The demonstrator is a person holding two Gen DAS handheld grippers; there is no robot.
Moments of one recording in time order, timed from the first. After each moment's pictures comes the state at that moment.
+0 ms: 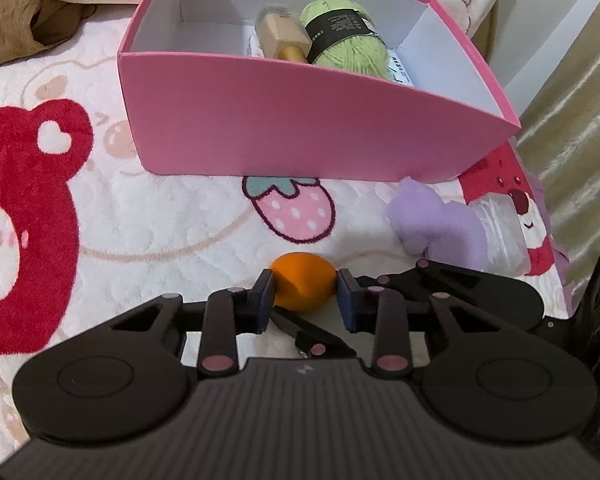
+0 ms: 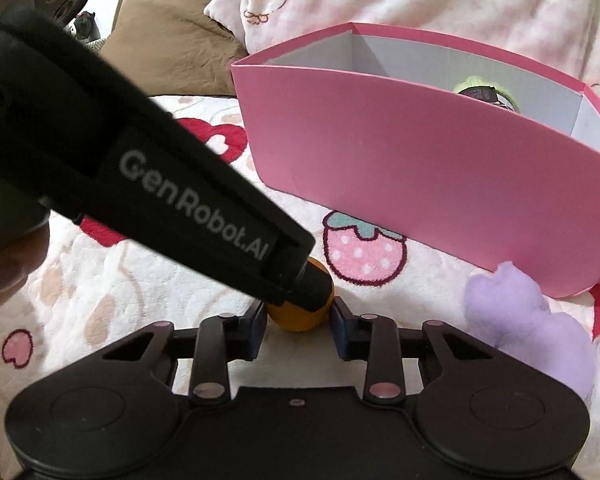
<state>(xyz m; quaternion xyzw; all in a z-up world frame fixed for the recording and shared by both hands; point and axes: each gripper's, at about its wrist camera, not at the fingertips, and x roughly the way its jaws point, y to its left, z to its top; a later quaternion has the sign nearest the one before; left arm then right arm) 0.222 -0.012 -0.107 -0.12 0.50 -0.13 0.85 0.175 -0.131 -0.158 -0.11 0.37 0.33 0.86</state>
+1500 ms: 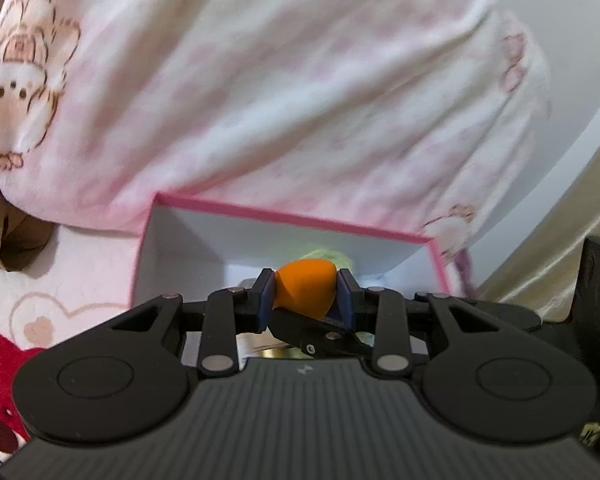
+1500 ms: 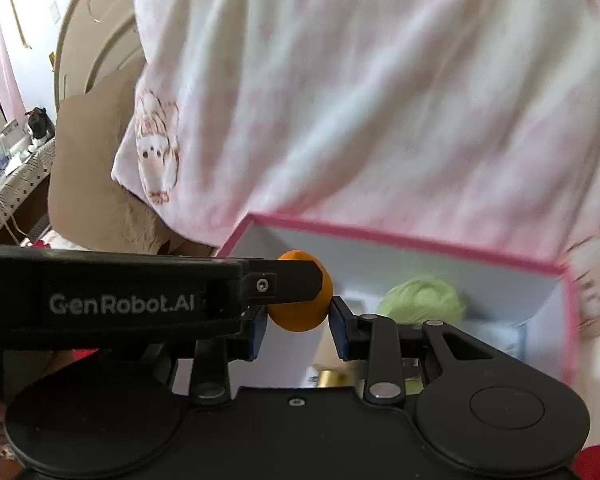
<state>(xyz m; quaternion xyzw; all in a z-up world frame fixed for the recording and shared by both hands) 0.382 0.017 0.005 -0.18 0.40 -0.10 0.90 0.402 -0.117 -0.033 -0.01 0.40 0.32 0.86</state>
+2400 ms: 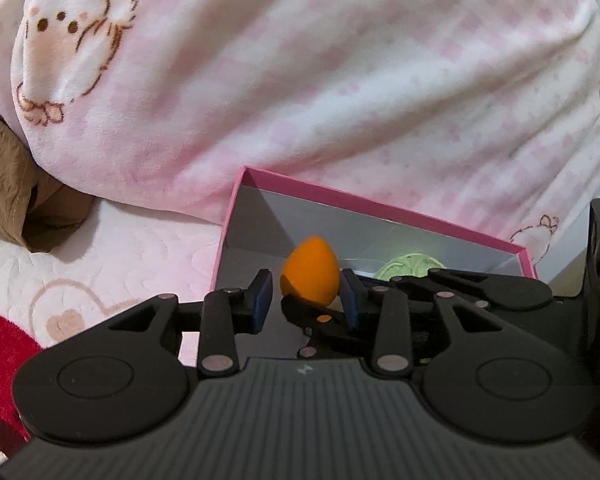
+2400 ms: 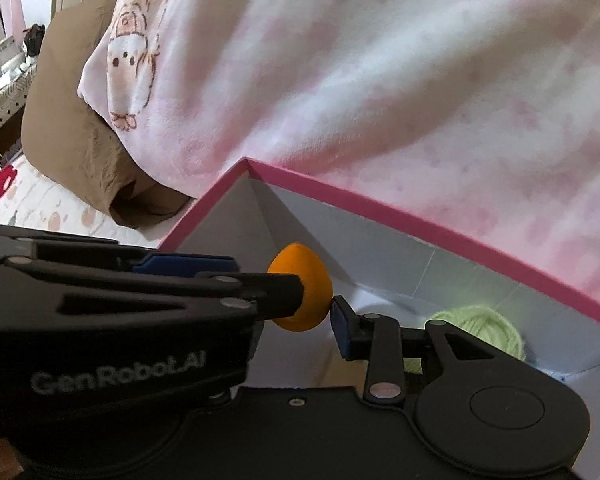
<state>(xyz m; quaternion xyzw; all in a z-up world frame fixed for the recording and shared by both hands) 0.401 0.049 -0.043 -0.20 0.41 -0.04 0.89 0.431 -0.053 -0.073 -0.12 0.42 0.31 0.84</state>
